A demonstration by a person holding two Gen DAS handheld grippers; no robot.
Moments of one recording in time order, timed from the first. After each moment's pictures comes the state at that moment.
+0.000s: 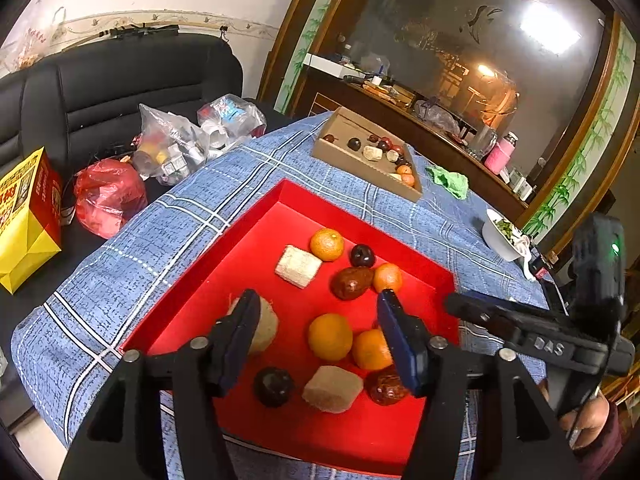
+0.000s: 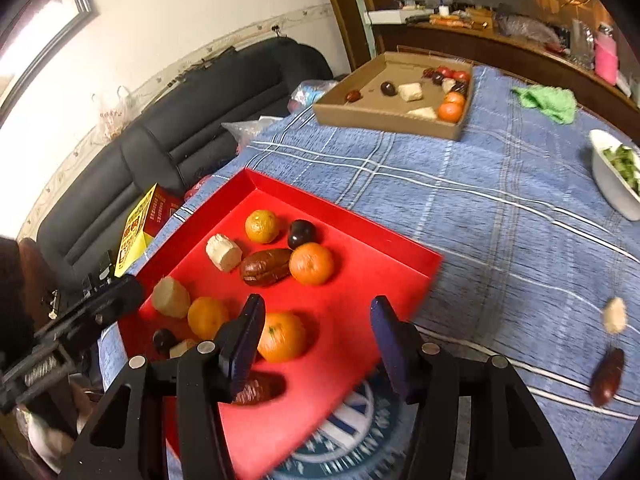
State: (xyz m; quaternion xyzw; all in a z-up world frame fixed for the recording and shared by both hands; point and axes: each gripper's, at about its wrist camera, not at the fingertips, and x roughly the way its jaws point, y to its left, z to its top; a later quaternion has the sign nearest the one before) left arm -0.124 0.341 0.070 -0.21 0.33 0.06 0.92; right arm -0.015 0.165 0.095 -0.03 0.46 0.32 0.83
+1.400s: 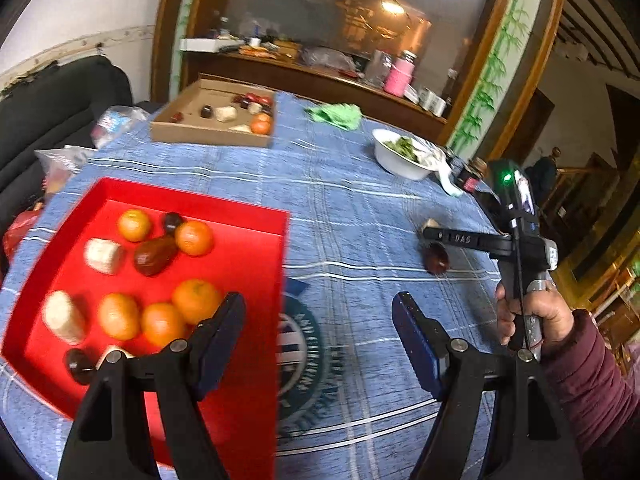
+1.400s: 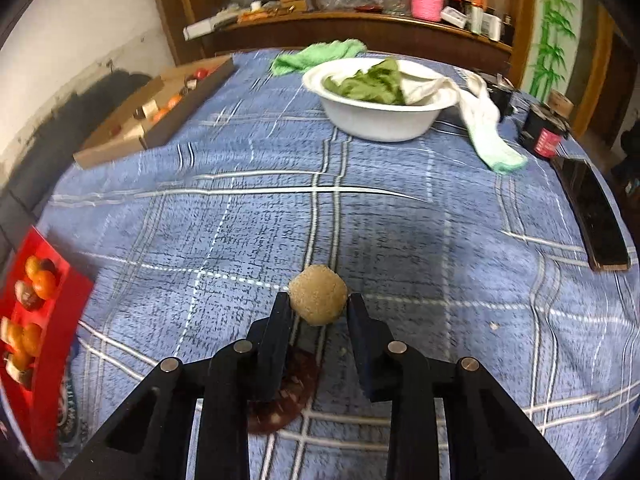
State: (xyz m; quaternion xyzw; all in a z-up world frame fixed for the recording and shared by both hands) left arm -0.089 0.191 0.078 -0.11 0.38 -0.10 0.91; right arm 0.056 -0.053 0.066 0.00 0.47 0.09 0.88
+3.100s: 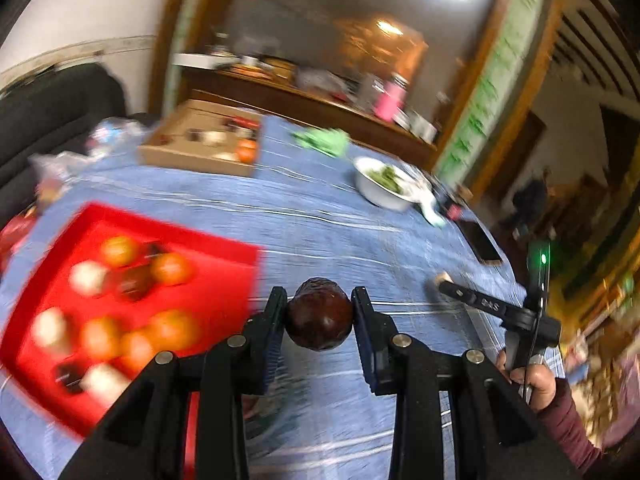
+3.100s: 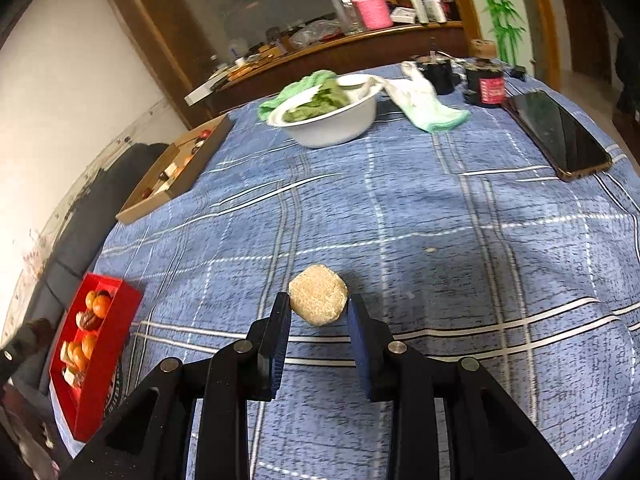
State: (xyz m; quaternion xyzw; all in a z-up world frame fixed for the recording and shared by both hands) left arm -0.098 0.198 0.107 -0.14 0.34 -0.09 0.93; right arm -0.002 -0.113 0.072 0.12 0.42 0.12 0.89
